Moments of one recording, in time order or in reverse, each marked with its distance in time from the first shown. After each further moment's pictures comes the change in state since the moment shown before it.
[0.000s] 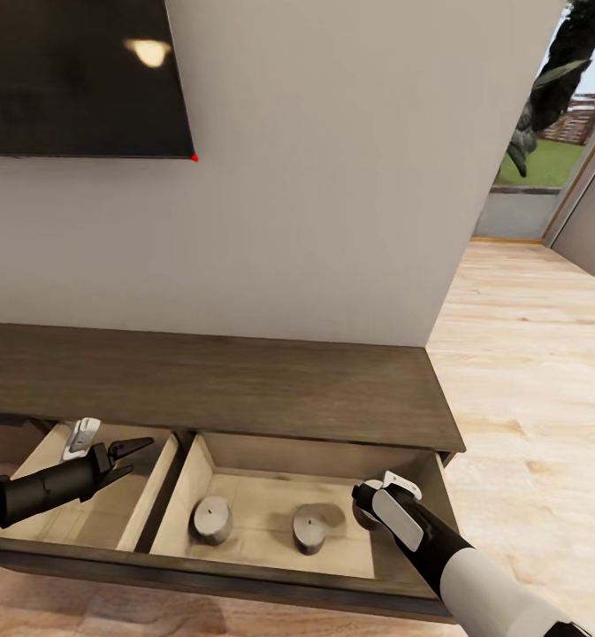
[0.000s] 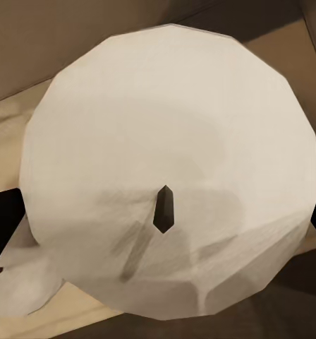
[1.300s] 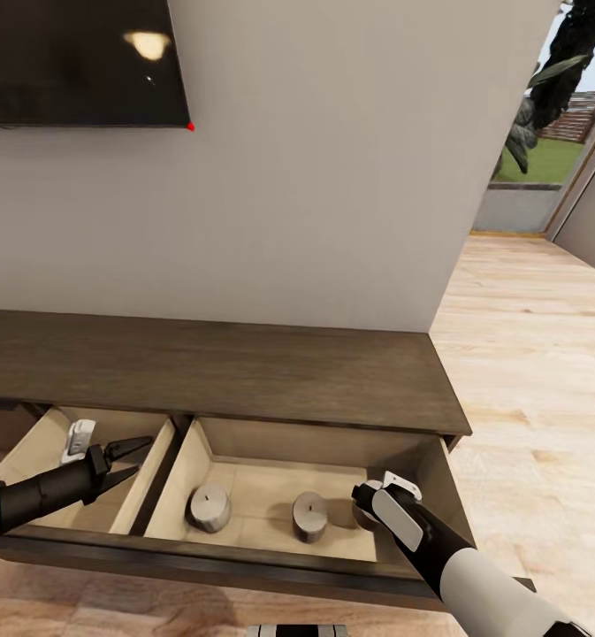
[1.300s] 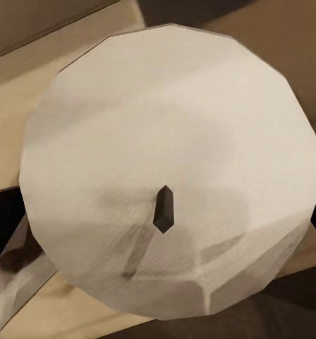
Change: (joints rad) left arm 0.025 0.003 0.005 -0.002 0.100 0.002 -0.023; right arm 0.000 0.002 -0.001 0.002 0.000 0.000 0.000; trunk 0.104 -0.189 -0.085
